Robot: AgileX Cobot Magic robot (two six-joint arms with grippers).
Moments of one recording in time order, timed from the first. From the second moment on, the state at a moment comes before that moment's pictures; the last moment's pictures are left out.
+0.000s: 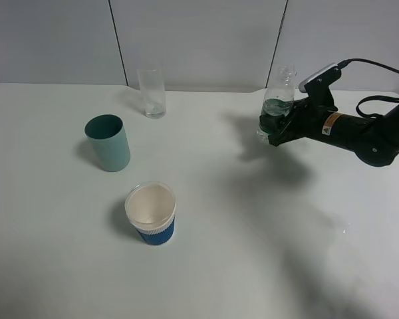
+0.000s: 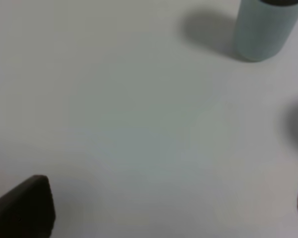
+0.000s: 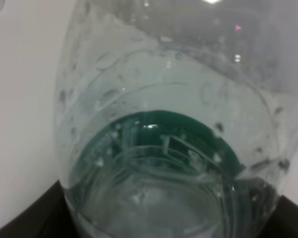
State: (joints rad) left arm 0.18 0.17 -0.52 -0.15 1.06 0.20; right arm 0.04 2.07 -0.79 -0.64 -0.92 0.03
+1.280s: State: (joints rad) left arm 0.18 0.17 -0.52 -0.15 1.06 0.20; right arm 0.26 1.70 -0.75 -0.56 -0.43 0.13
